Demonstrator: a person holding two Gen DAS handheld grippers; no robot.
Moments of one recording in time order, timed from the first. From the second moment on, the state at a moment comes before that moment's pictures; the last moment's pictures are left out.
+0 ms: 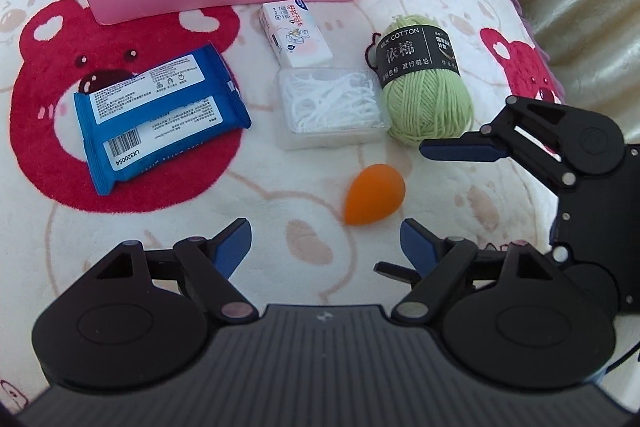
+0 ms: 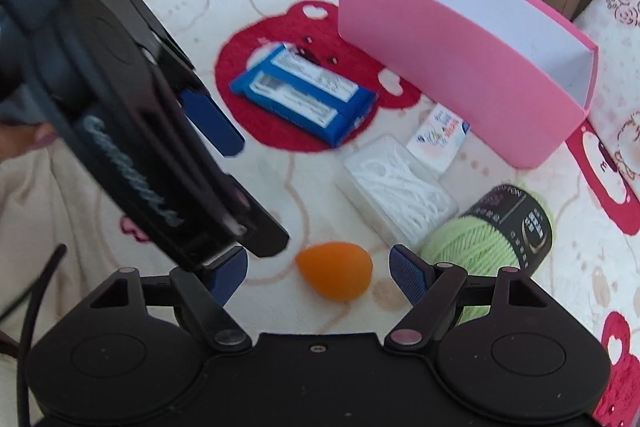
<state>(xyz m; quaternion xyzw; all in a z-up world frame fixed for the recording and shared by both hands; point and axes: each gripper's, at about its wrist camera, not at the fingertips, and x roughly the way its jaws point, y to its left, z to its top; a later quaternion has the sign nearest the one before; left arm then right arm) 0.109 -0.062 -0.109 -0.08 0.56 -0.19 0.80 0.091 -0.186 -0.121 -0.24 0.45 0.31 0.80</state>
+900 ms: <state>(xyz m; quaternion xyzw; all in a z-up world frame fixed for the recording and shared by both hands) 0.111 -0.072 -0.155 -0.19 0.56 -0.20 0.78 0.118 -0.196 -0.163 -0.21 0.54 0.27 0.77</state>
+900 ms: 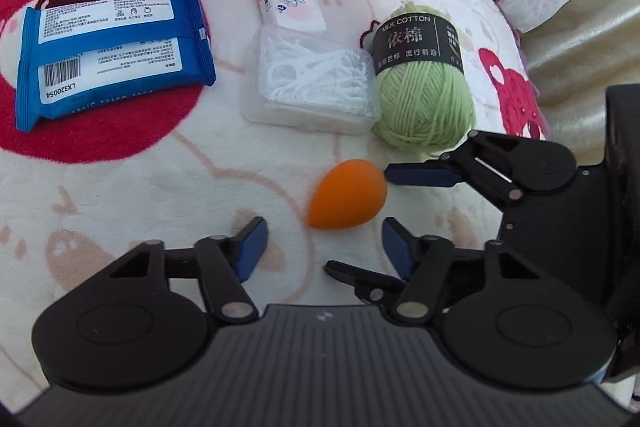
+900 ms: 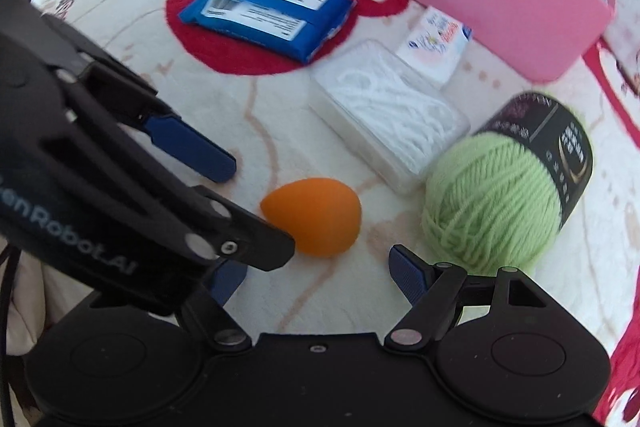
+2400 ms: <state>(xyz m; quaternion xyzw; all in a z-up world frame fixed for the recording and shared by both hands) 0.102 -0.063 -0.130 -0.23 0.50 -0.22 0.81 0.108 -0.189 -0.122 -0.16 0.48 0.28 0.82</state>
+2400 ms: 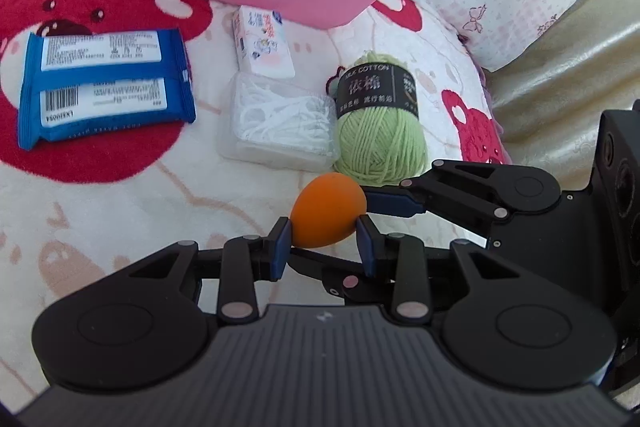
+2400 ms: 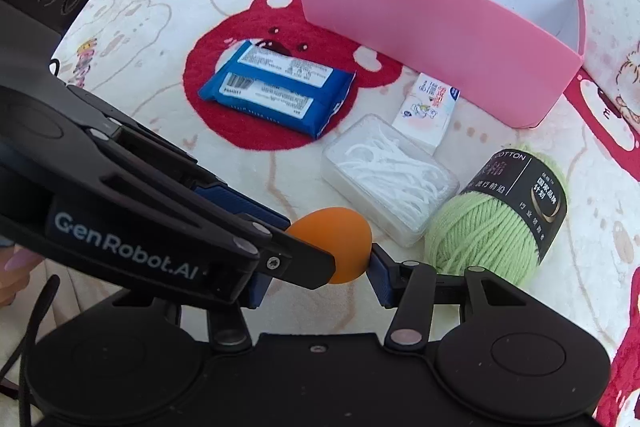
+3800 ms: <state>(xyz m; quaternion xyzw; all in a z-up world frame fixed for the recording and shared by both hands) 0.097 -0.007 0.016 -0.15 0.47 -0.28 0.83 0.067 -0.149 0.002 -0.09 0.34 0.23 0.91</state>
